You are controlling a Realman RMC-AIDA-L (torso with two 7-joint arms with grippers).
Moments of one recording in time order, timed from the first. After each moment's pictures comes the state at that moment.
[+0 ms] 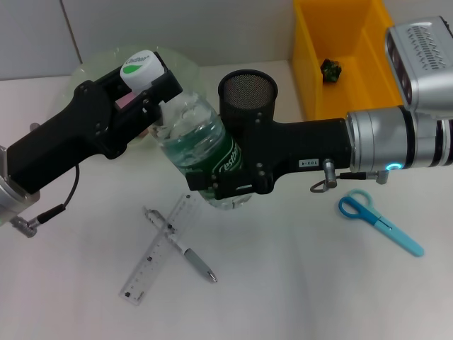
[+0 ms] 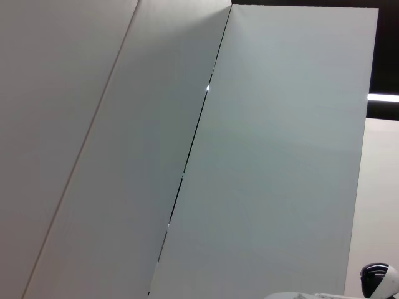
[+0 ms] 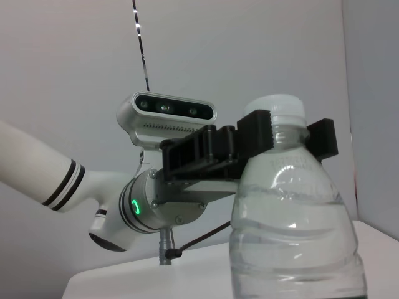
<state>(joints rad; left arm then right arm) -0.59 -2.07 0.73 0.26 1.43 1.81 -1.11 0.67 2.08 -1.03 -0.59 -1.66 -1.56 1.28</state>
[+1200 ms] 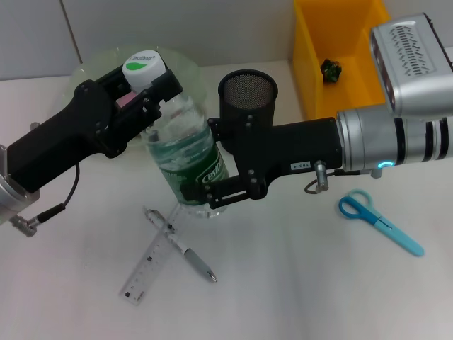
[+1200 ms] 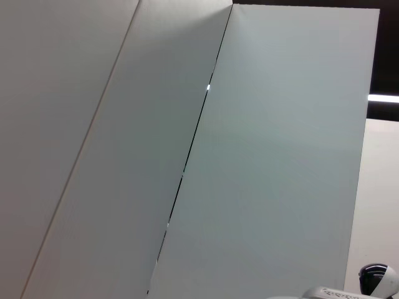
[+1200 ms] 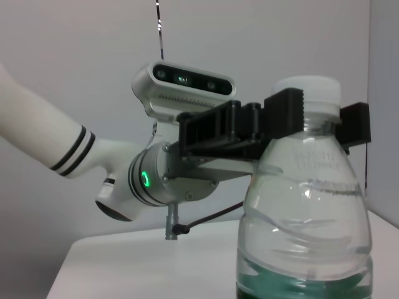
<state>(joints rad) -0.59 -2.07 0.73 0.26 1.43 1.81 -1.12 0.67 2.08 -1.10 -0.65 -1.67 -1.52 1.28</state>
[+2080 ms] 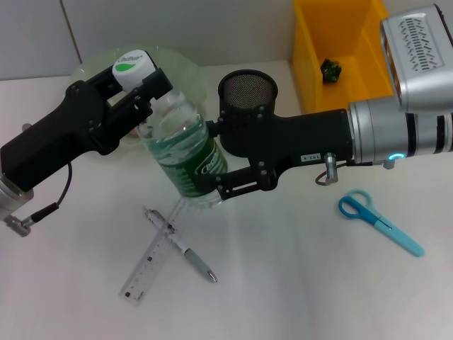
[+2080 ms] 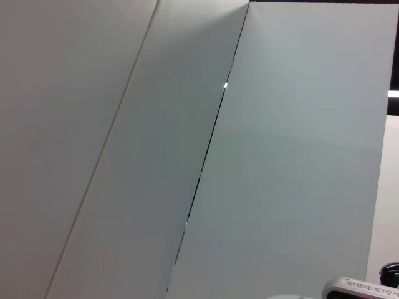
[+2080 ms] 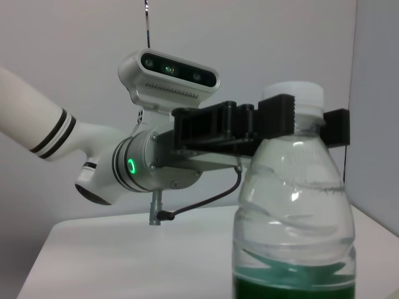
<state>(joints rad) -0.58 -2.07 0.72 0.27 1.43 1.78 -1.12 0.63 2.08 -1.11 -0.76 -1.70 -1.50 1.32</state>
